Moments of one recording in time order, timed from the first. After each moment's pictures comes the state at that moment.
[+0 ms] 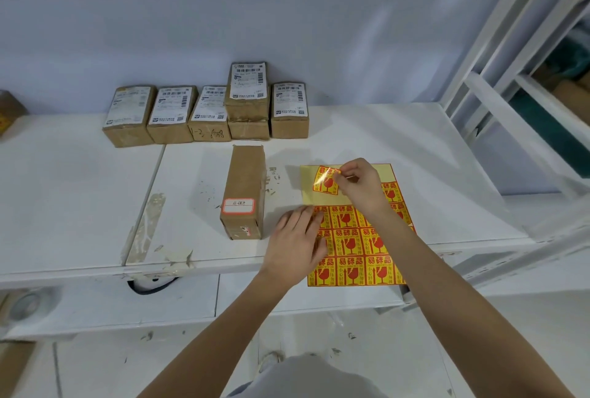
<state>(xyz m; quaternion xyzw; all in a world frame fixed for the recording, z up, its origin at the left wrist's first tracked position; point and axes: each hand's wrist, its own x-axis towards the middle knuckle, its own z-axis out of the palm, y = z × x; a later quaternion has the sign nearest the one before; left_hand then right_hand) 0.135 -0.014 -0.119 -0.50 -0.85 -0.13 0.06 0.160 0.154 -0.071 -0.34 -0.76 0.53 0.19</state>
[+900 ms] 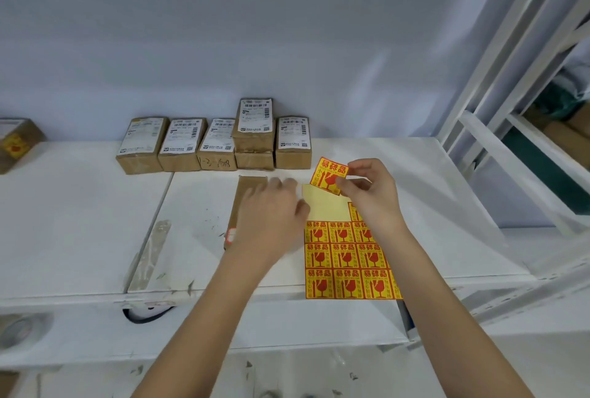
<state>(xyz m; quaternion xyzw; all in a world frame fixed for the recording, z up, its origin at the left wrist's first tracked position) 0.105 -0.018 0.036 -0.38 -0.91 -0.16 0.04 0.167 0.133 0.010 -0.29 -0.70 0.59 0.29</state>
